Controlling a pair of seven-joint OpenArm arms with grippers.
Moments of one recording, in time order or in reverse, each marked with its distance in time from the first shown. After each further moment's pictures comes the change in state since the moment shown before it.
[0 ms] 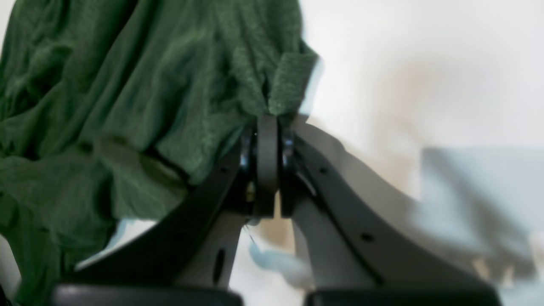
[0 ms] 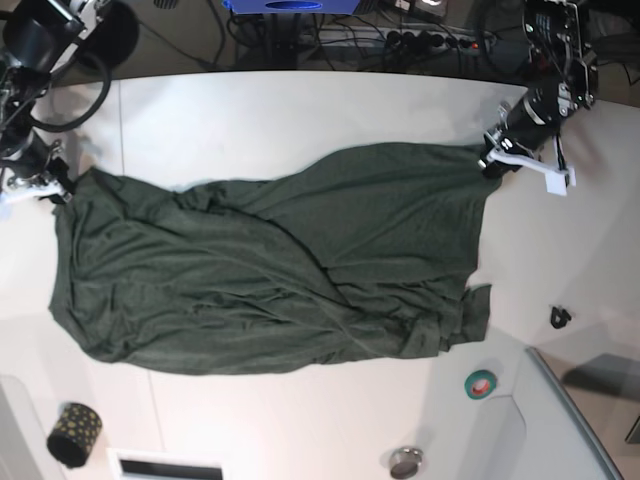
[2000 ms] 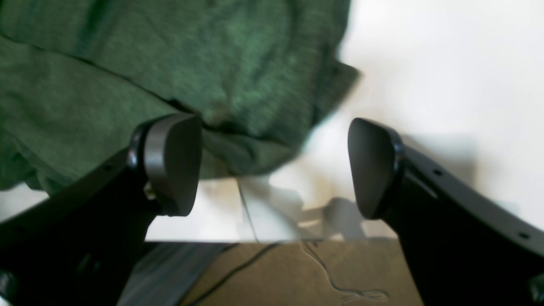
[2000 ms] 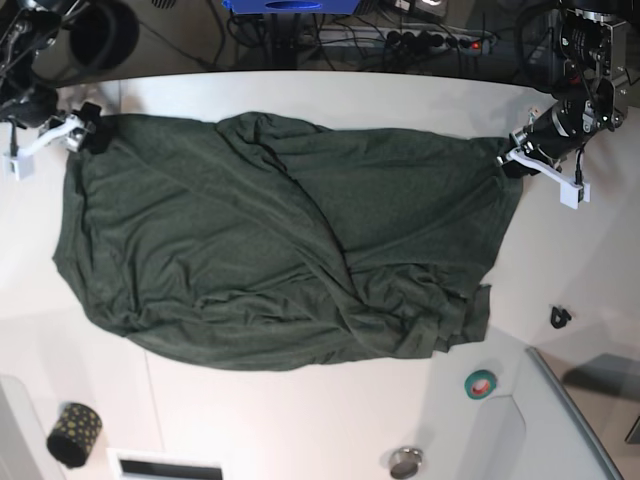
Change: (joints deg) left arm -0.6 -10.4 6.3 -1.9 0.0 0.1 1.3; right arm -11.0 -6.1 2.1 17.7 0.1 10.4 -16.3
